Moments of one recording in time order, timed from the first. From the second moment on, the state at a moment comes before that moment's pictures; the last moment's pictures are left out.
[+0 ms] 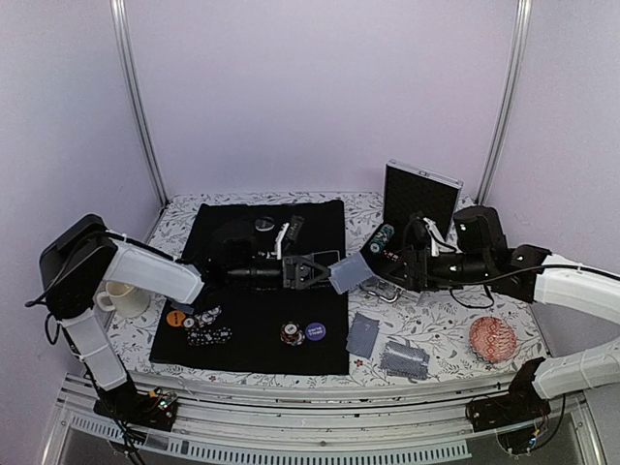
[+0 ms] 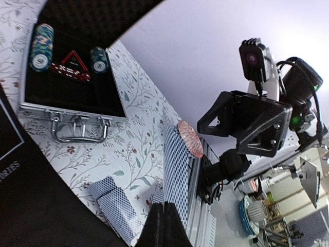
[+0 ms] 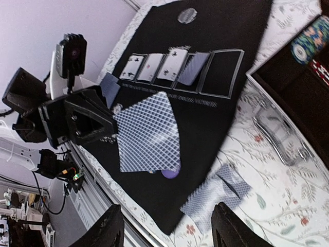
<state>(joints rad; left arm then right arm) -0.81 1.77 0.84 0.73 0.59 -0.75 0.69 1.10 0.76 -0.23 -0.31 0.58</state>
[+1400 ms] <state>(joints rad) -0.79 1.44 0.67 0.51 0.03 -0.55 0.62 1.88 1.48 -0.21 -0.41 0.50</state>
